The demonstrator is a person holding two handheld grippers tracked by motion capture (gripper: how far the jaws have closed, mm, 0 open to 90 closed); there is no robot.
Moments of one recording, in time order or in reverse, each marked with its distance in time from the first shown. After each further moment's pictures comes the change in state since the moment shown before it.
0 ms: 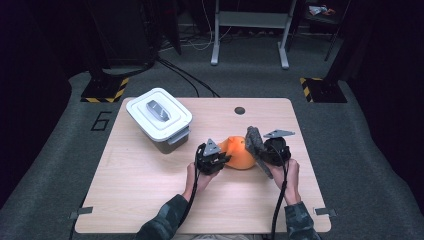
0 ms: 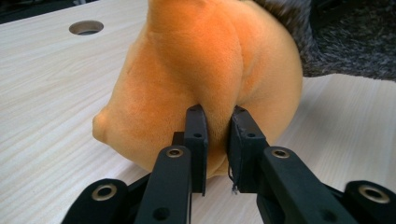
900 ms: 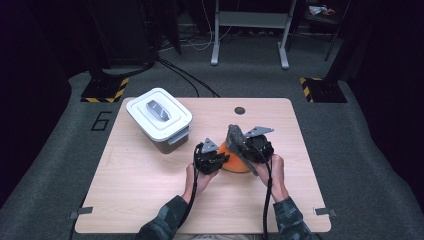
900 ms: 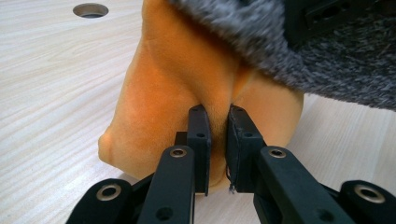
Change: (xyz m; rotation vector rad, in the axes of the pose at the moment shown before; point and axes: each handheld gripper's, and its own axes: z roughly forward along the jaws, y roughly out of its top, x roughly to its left) left arm 0.001 0.000 -0.002 0.034 0.021 -0.065; right arm 0.045 0.026 0.013 -0.008 0.044 -0.124
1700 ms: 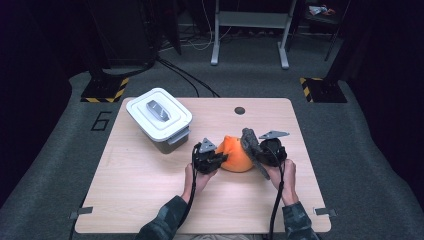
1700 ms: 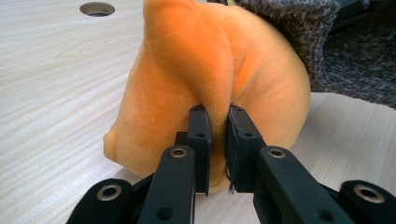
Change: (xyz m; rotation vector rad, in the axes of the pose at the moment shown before) left arm 0.005 -0.004 -0.001 -0.012 0.004 -0.023; right arm -0.033 -0.032 -0.003 0.040 -0.030 0.105
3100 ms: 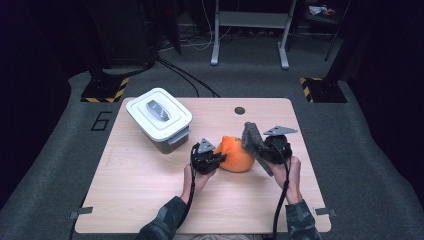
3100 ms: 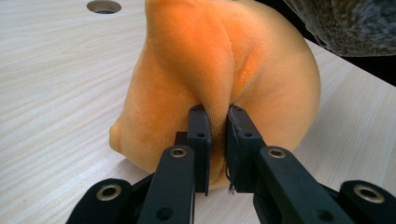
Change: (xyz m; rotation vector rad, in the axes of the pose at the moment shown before) left arm 0.001 -0.002 -0.001 -0.001 0.018 -0.009; right arm 0.010 0.021 -0.033 -0.082 0.022 -0.040
